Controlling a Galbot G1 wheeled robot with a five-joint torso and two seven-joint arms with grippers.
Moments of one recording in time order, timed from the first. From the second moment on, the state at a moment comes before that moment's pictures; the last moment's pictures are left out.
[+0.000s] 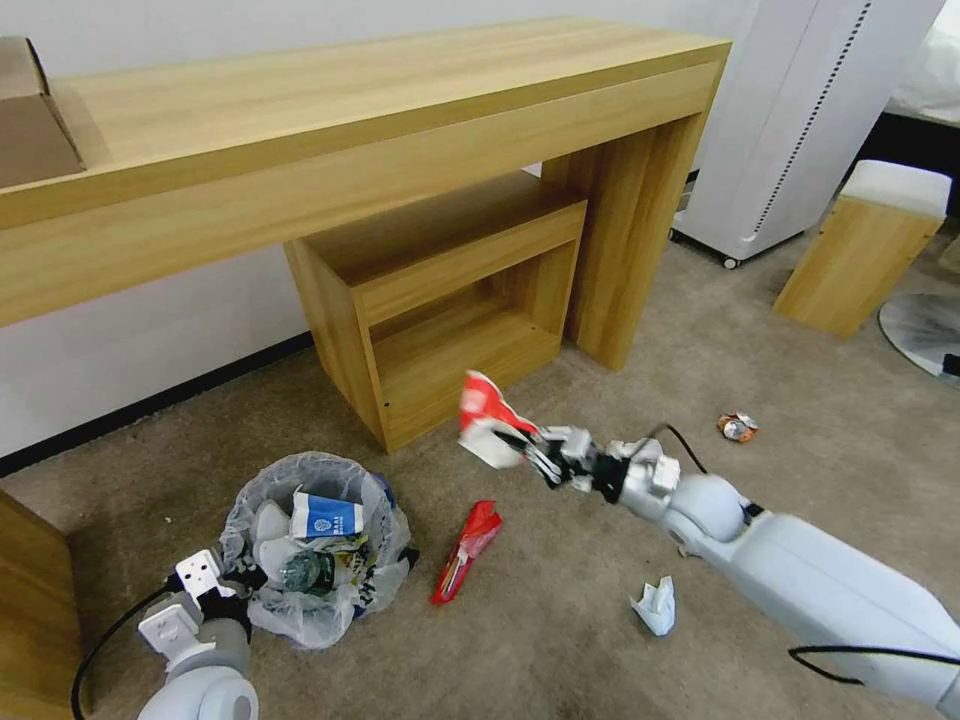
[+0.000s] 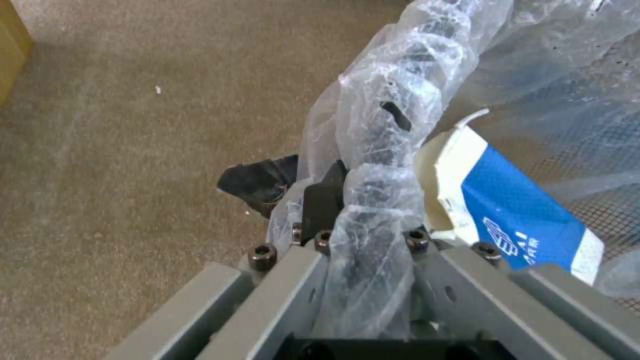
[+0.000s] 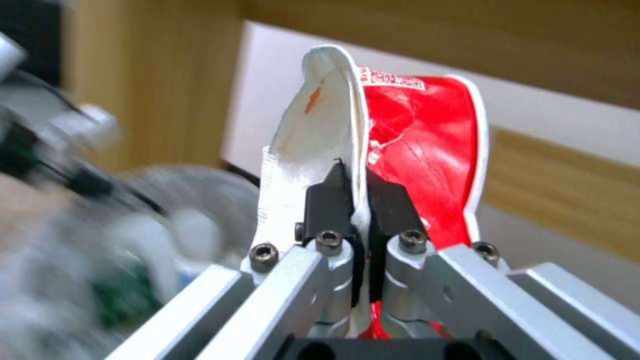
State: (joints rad) left arm 1.60 -1.56 -0.75 -2.09 -0.45 0.40 -0.30; right arm -0.53 0.76 -0.49 1.68 0.68 0.47 -0.45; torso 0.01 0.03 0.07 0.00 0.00
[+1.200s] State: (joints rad) left arm 1.62 -1.58 -0.75 -2.14 -0.45 0.39 -0.30; right arm -0.12 1.22 -1.15 1.46 0.82 0.30 -0.18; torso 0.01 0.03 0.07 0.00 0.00
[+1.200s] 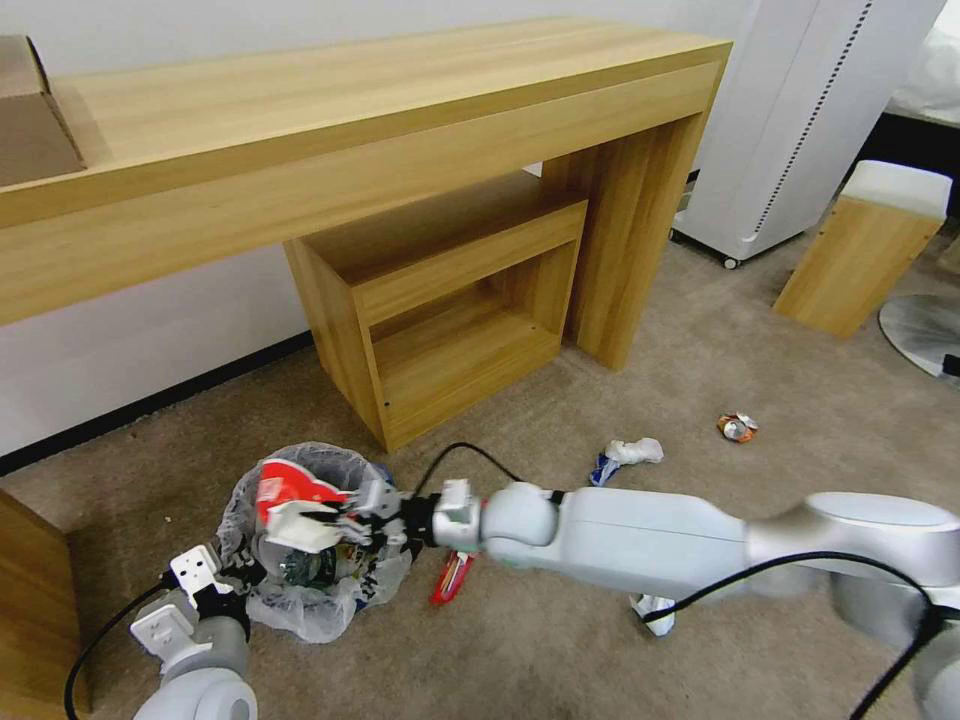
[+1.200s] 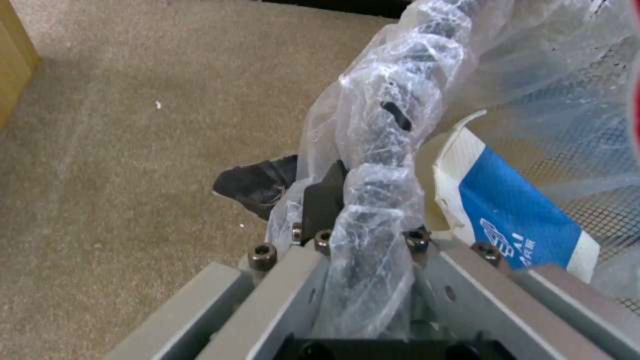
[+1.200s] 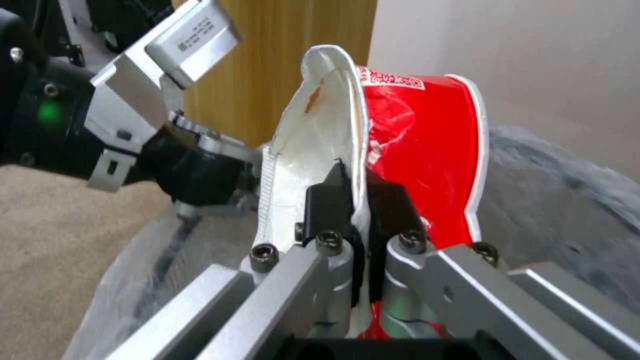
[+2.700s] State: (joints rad) left arm 1.62 -1.58 -0.75 -2.13 -0.45 0.39 -0.29; right arm -0.18 1.20 -1.07 1.49 0.82 0.26 -0.07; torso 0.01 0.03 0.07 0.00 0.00
